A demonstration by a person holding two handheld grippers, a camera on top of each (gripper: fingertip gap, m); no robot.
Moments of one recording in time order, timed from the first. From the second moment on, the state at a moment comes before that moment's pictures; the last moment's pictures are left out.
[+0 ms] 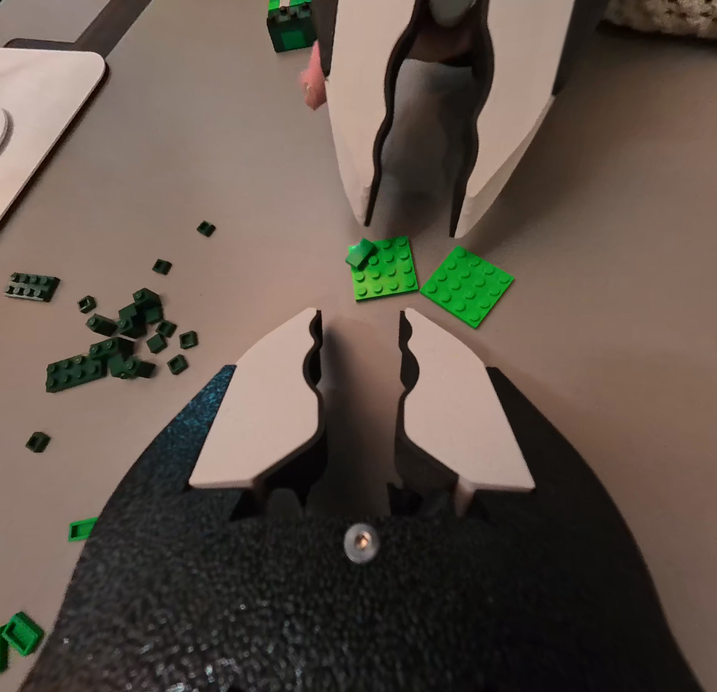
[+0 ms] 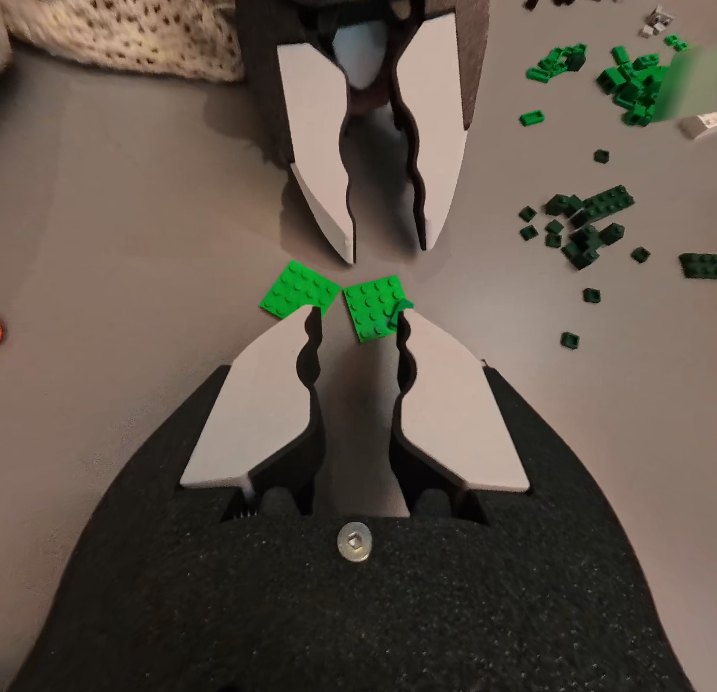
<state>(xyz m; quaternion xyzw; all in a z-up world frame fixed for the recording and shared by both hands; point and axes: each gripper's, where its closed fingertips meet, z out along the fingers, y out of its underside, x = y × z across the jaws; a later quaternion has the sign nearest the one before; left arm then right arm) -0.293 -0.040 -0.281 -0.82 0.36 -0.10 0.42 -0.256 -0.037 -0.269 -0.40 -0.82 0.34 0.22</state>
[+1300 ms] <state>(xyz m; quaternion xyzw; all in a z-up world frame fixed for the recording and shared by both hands) -0.288 -0.035 -0.284 -0.85 0.34 -0.11 0.39 -0.286 -0.032 -0.280 -0.41 -0.81 0.38 0.17</state>
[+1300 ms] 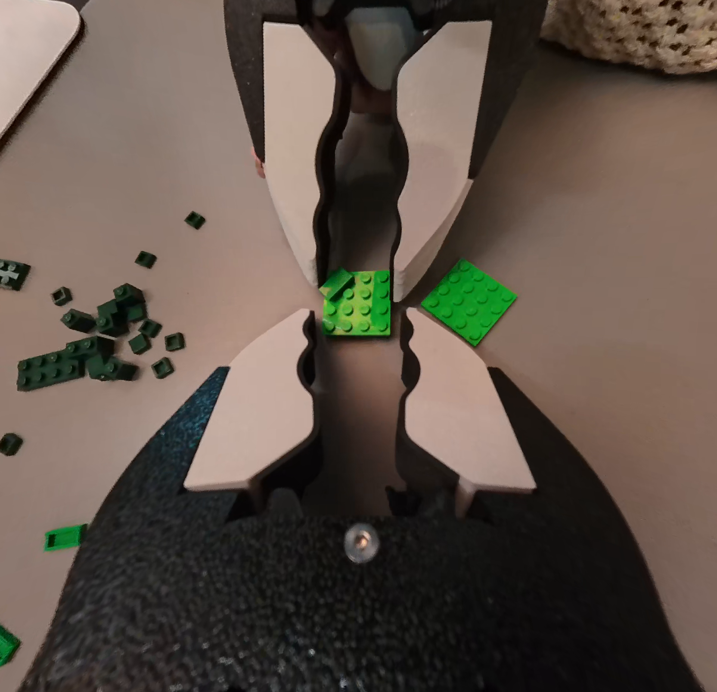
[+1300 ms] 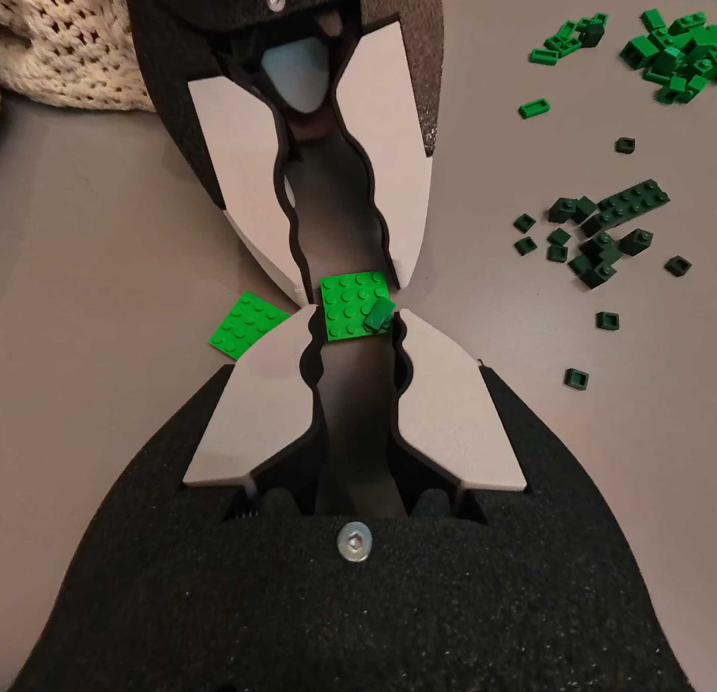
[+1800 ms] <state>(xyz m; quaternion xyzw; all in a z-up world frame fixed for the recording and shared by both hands) -0.283 -0.037 -0.283 -0.83 0.37 -0.12 0.41 -0.275 -0.036 -0.270 -0.37 -0.82 0.41 0.17</state>
